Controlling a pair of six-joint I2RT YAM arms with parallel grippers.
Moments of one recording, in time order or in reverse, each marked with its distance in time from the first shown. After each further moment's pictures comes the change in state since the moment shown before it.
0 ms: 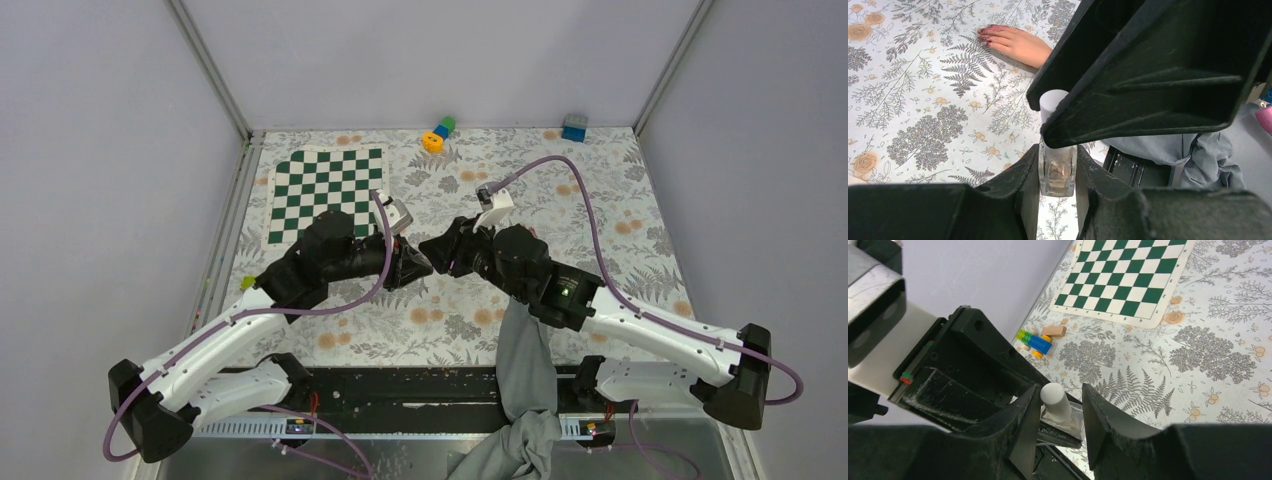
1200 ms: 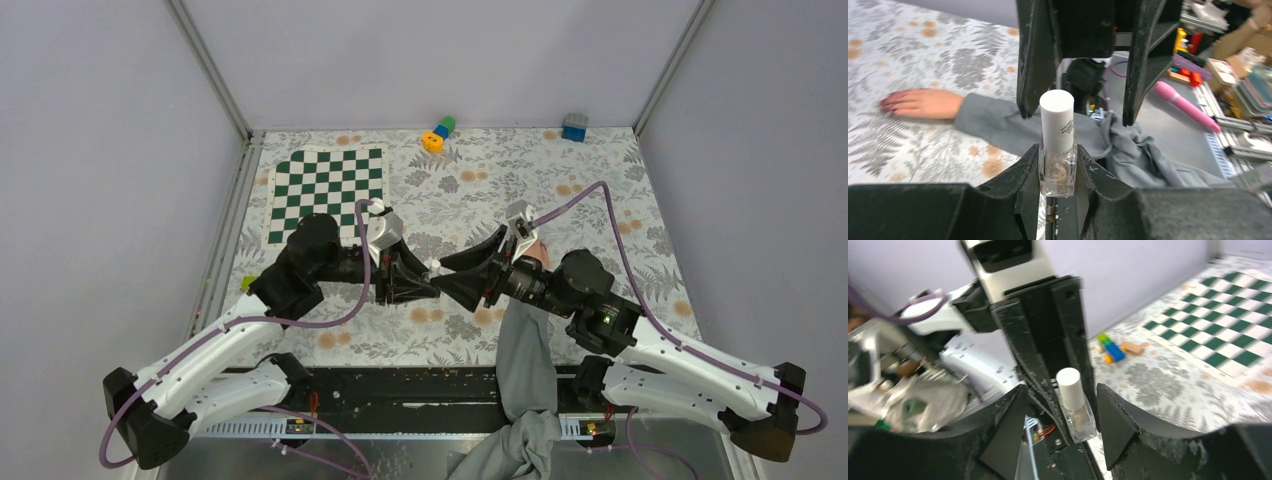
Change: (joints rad) left arm 0.000 -0.048 -0.027 0.218 0.453 -0.072; right arm -0.026 -0.269 -0.205 0.294 -0.485 -0.182
